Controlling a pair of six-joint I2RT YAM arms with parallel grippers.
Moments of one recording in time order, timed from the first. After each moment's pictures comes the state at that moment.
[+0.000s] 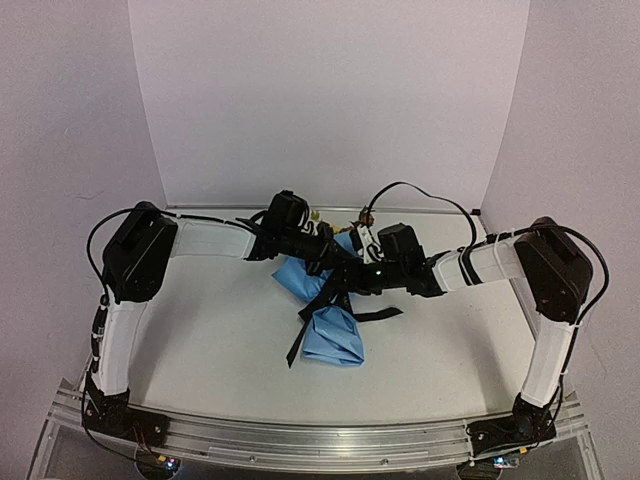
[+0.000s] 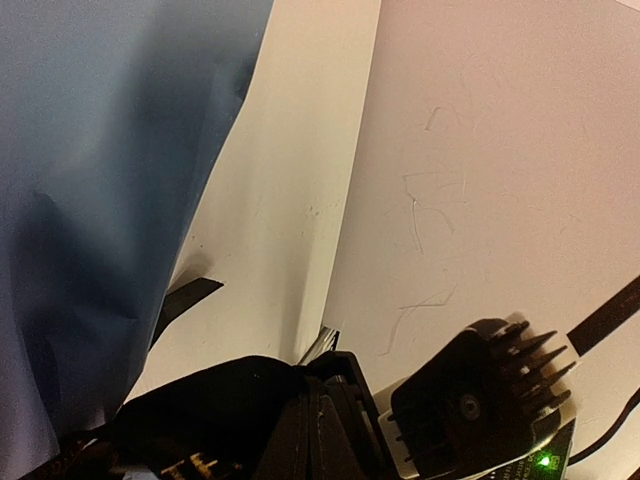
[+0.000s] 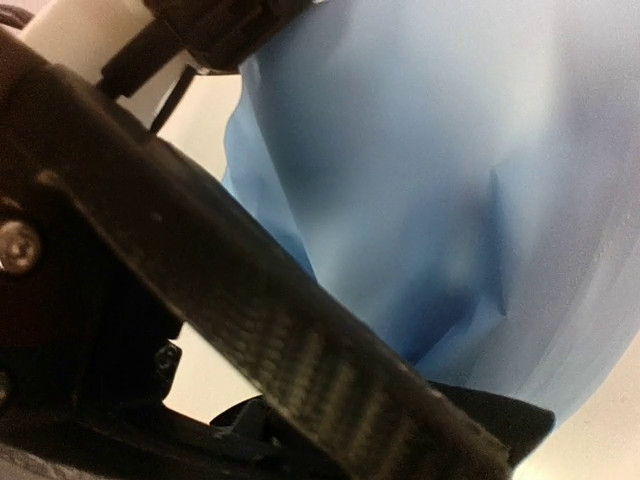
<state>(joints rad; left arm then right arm) -0.74 2.21 1.62 0.10 0.72 -1.33 0.68 1.91 1.08 0.25 -0.37 0.63</state>
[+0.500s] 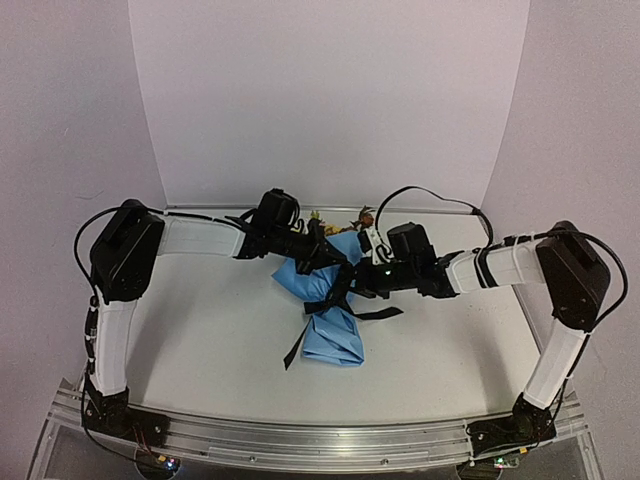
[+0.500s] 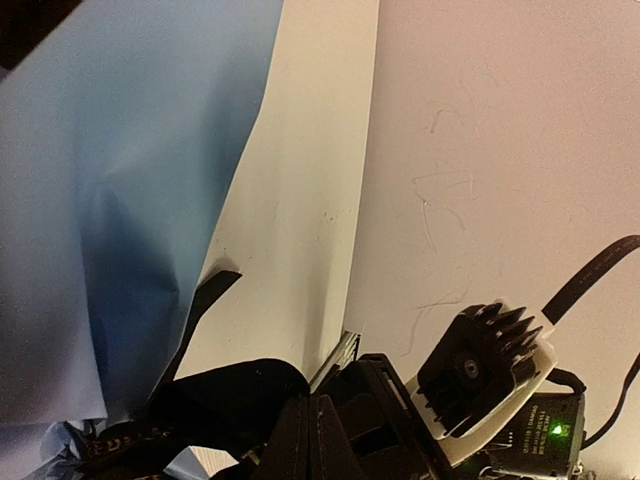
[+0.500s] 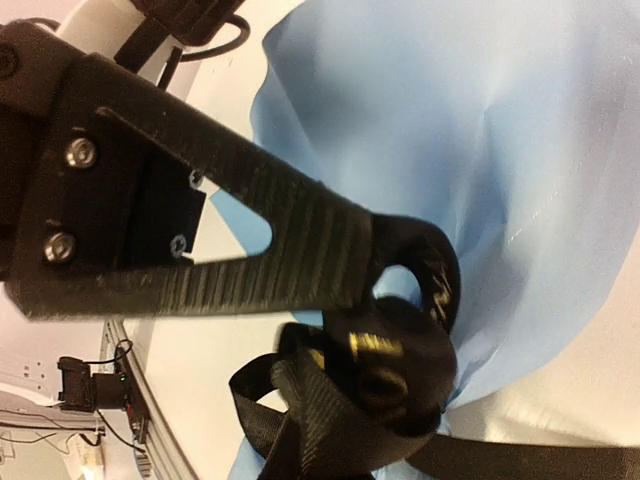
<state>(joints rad) -0.72 2.13 1.54 0.08 0.69 -1.23 0.68 1.80 1.01 0.20 -0.41 0.70</state>
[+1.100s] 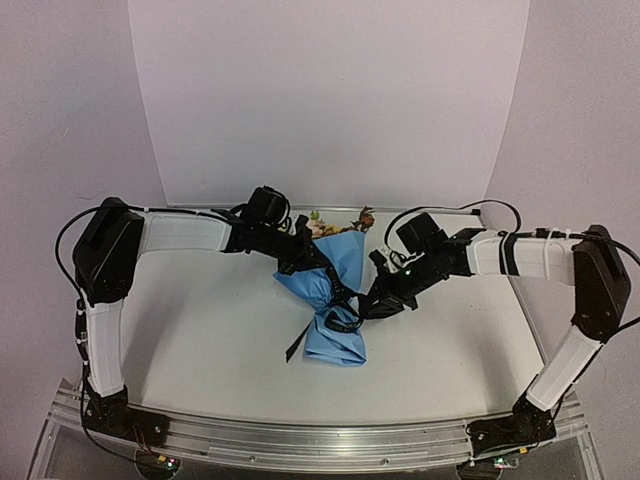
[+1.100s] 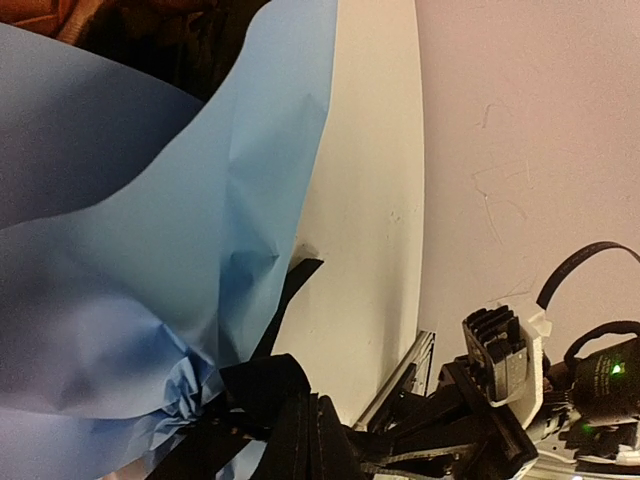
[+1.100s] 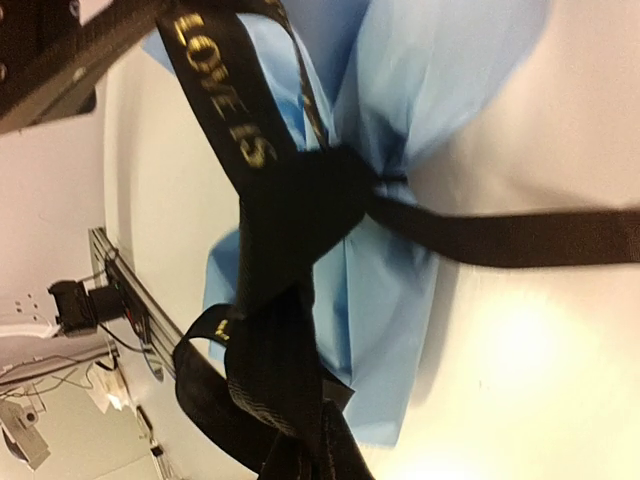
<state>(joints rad) -0.69 2.04 1.49 -0.11 0.60 -0.98 0.65 1.68 1.10 -0.40 -0.55 0.65</state>
